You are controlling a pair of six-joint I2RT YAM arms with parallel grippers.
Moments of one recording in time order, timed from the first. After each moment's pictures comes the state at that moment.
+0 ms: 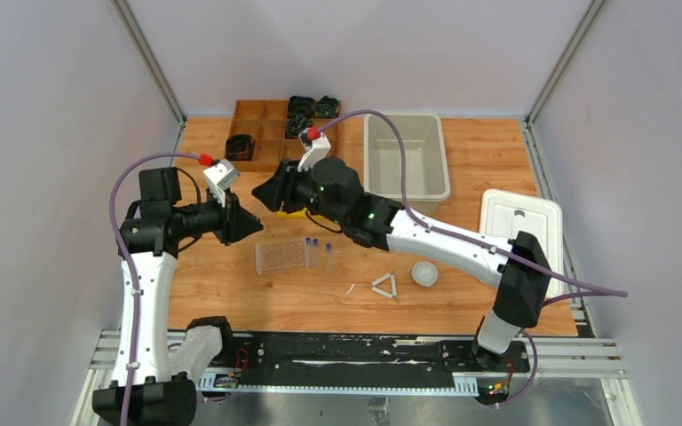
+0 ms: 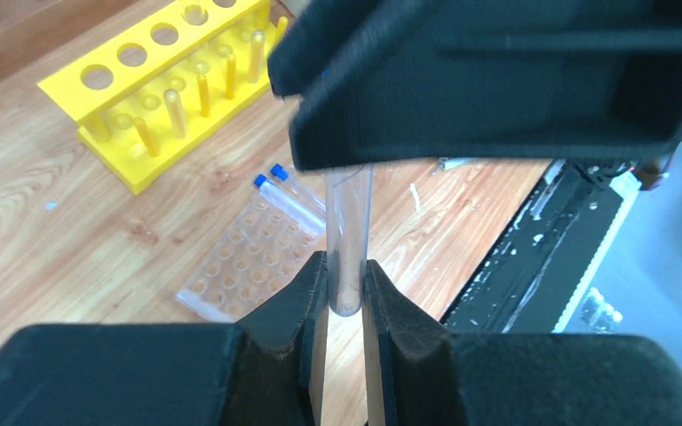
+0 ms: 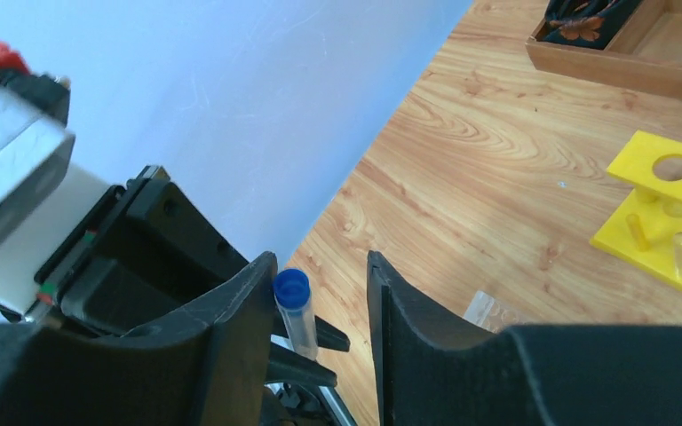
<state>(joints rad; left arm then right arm) 0.13 0.93 1.10 -1.00 0.97 0.40 1.10 1.67 1.46 0.12 0.13 0.70</state>
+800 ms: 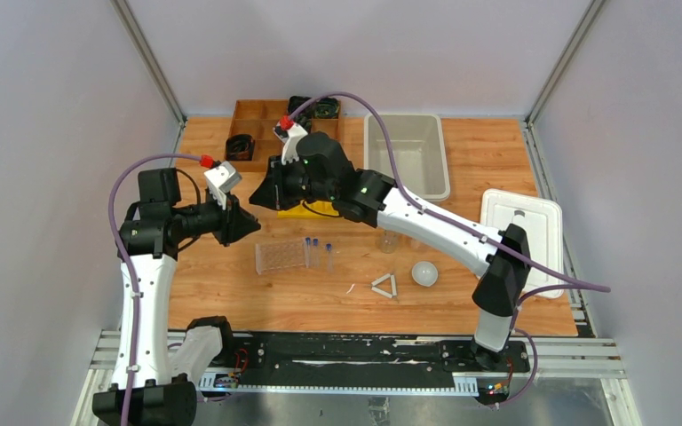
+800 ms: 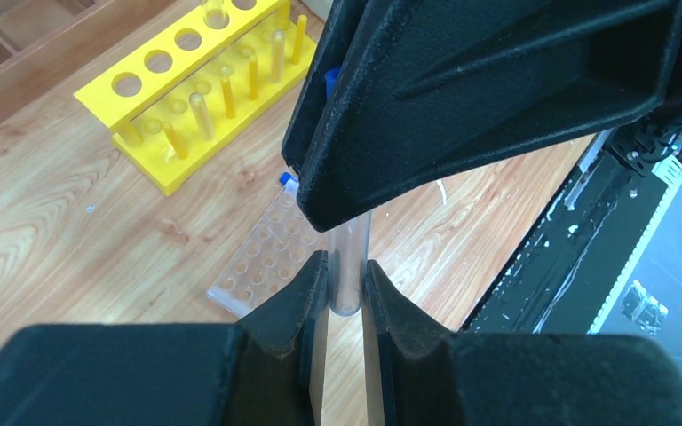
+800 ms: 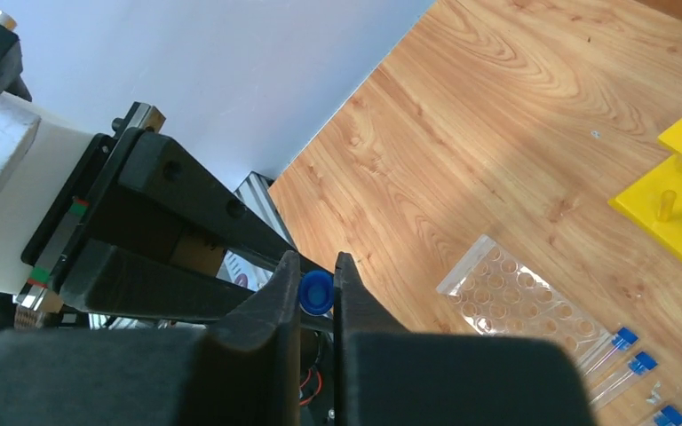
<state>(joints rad) 0.13 0.91 1.10 -1.00 0.93 0.48 1.03 1.79 1.79 -0.27 -0.17 0.59</state>
